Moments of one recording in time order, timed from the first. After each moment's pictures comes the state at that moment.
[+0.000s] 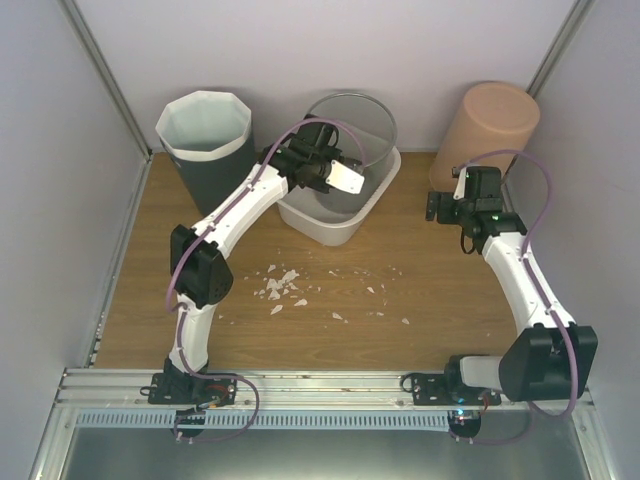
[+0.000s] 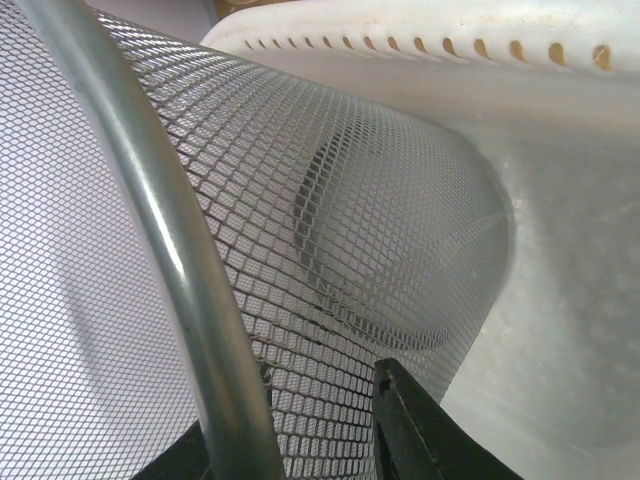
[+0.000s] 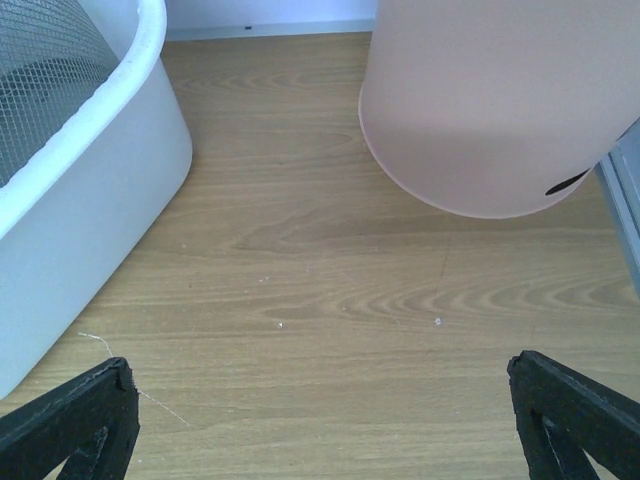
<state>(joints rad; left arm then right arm) -0.59 2.09 2.14 -0.80 0.04 1.45 0.04 1.30 1.10 -0.52 0.05 0.06</state>
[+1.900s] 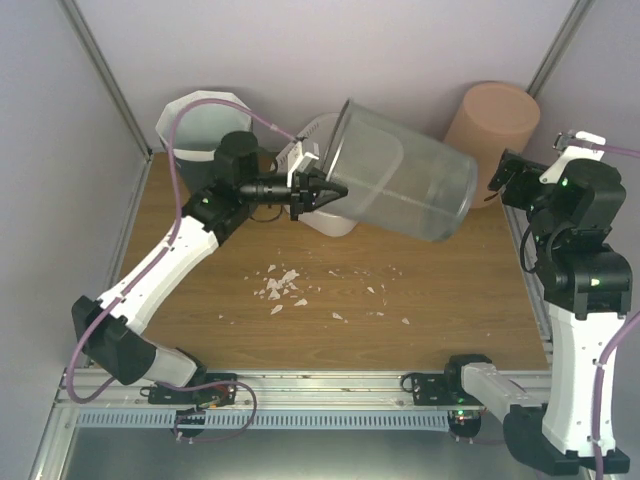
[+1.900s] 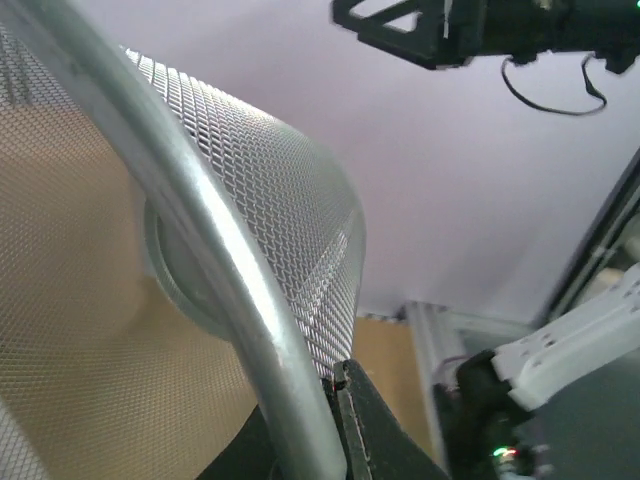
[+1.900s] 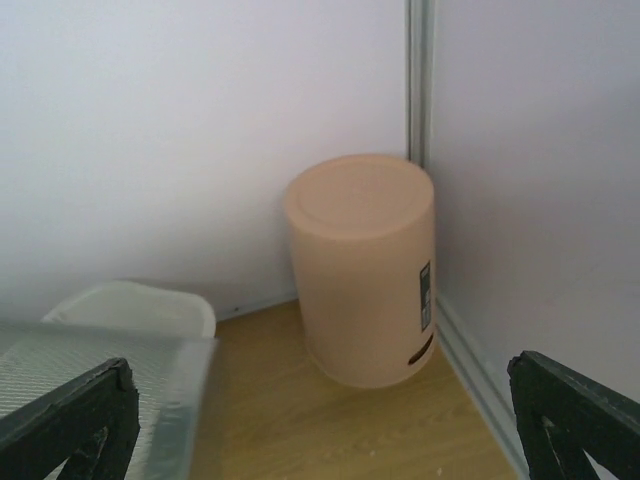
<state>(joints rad) -0.54 1.42 1.52 -0.22 0.91 0.05 0.04 0.99 1.65 -0.87 0.27 0.17</state>
